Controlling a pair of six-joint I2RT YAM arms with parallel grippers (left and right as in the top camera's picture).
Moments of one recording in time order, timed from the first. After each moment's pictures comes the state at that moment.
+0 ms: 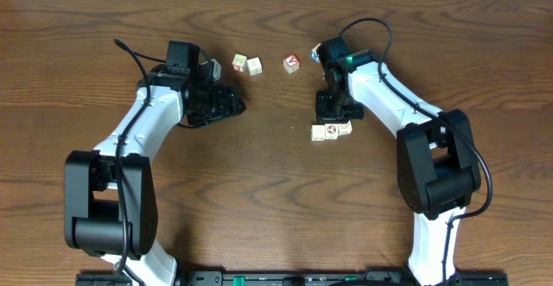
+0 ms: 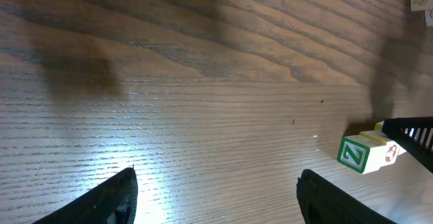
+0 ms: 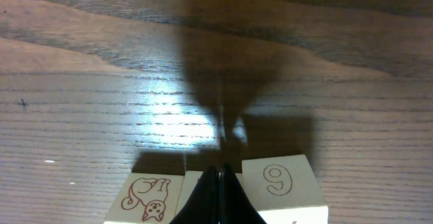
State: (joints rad) left arm -0.11 1.81 1.20 -0.64 0.44 -0.33; right arm 0.38 2.13 1.57 -0.96 -0.04 0.40
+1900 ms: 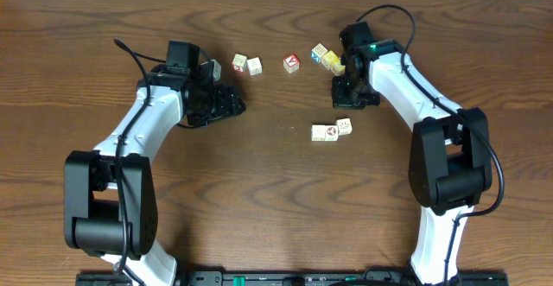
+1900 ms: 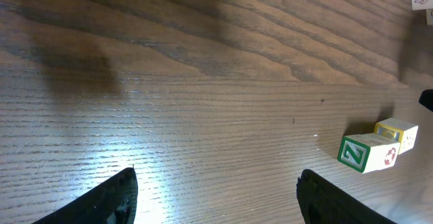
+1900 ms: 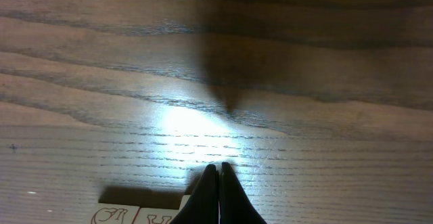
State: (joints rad) left arm -0.11 1.81 1.20 -0.64 0.44 -0.33; right arm 0.28 2.13 1.61 -0.93 -0.04 0.30
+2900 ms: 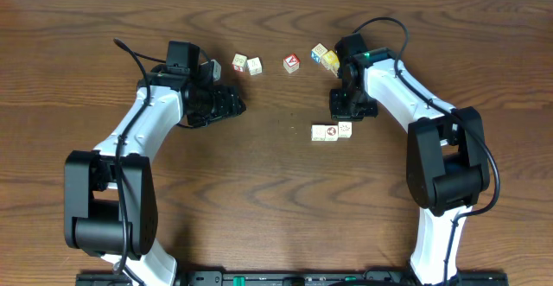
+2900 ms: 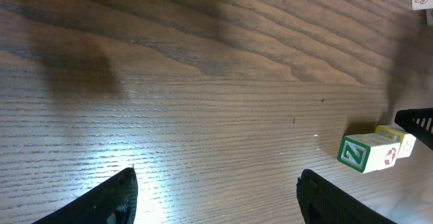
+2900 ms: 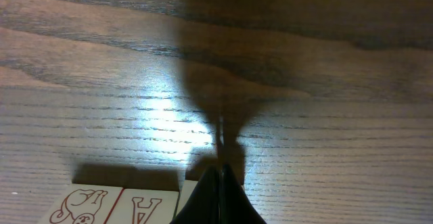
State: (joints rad) left arm -0.11 1.81 1.20 -0.64 0.44 -0.33; right arm 0.30 2.13 1.55 -0.95 -0.05 0.30
